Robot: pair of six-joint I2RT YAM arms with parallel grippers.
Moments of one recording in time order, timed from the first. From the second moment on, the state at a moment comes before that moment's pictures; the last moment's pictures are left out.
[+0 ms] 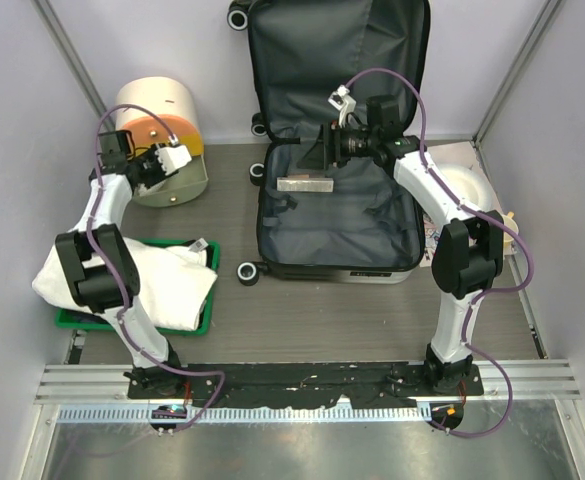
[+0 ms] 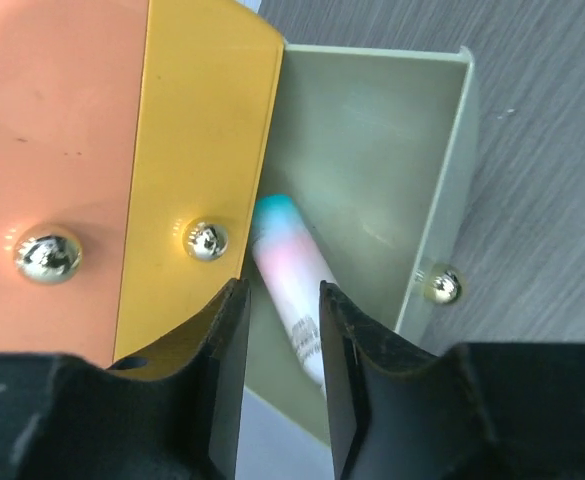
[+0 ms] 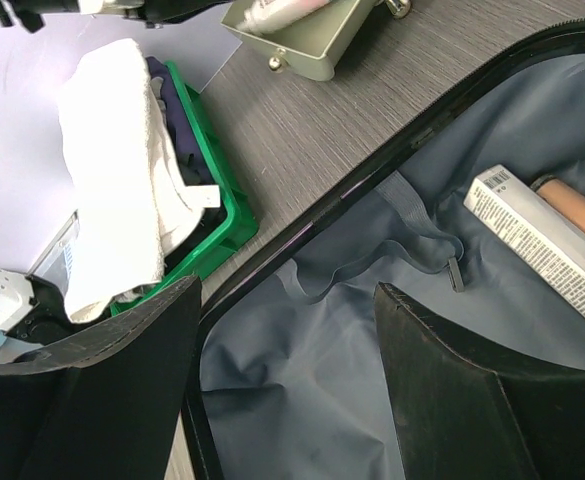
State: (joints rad) left arm 0.22 1.88 1.53 -0.37 0.54 1.30; right arm 0.31 1.94 1.79 -0.30 -0.87 0.23
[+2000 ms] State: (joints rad) left arm 0.17 2.08 1.33 0.20 0.27 0.84; right arm 0.31 1.92 1.56 -0.85 -0.71 -0.44
